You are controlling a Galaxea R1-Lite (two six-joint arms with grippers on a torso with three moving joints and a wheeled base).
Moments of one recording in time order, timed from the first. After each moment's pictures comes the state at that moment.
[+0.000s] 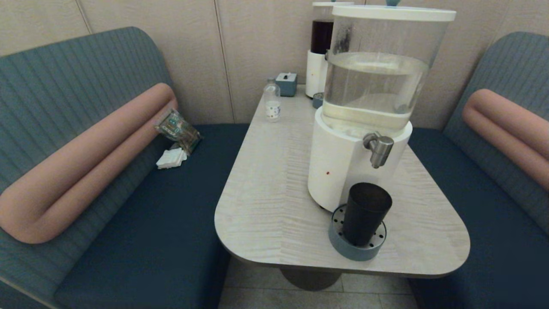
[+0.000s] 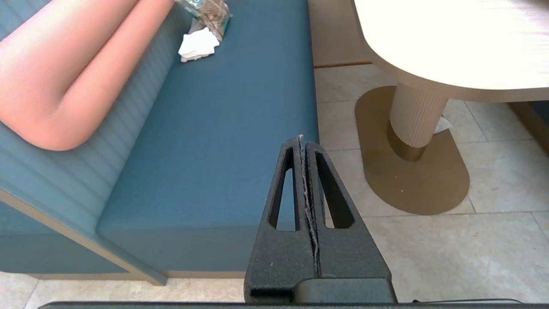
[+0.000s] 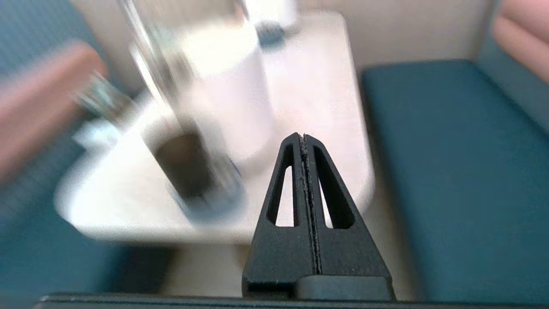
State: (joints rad) left arm 0.00 0.00 0.00 0.04 -0.01 0.10; right arm 0.02 0.31 -0.58 0.15 -0.01 0.21
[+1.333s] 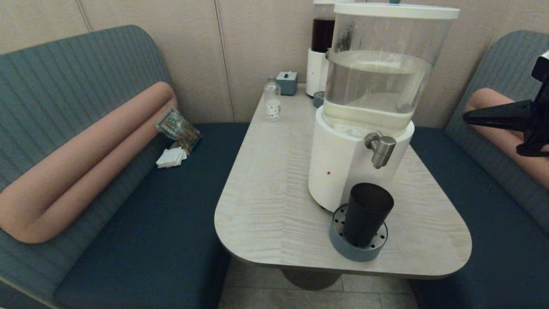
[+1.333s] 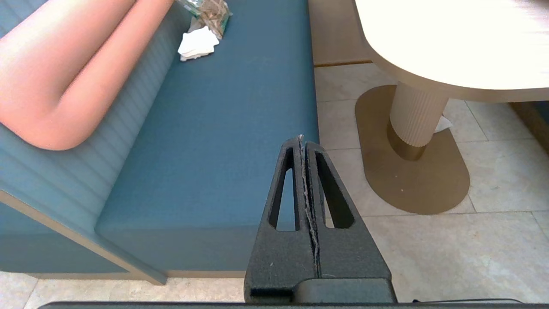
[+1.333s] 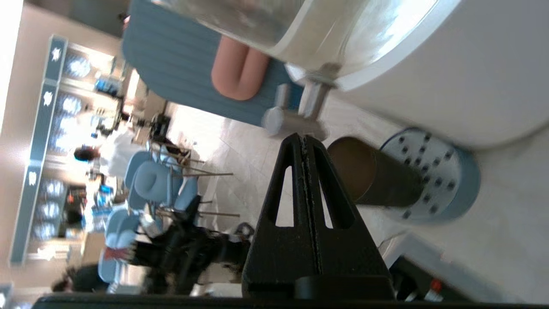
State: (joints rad) left arm 0.00 0.00 0.00 0.04 -0.01 0.10; right arm -0.23 1.56 -1.42 0.33 1.11 0.48
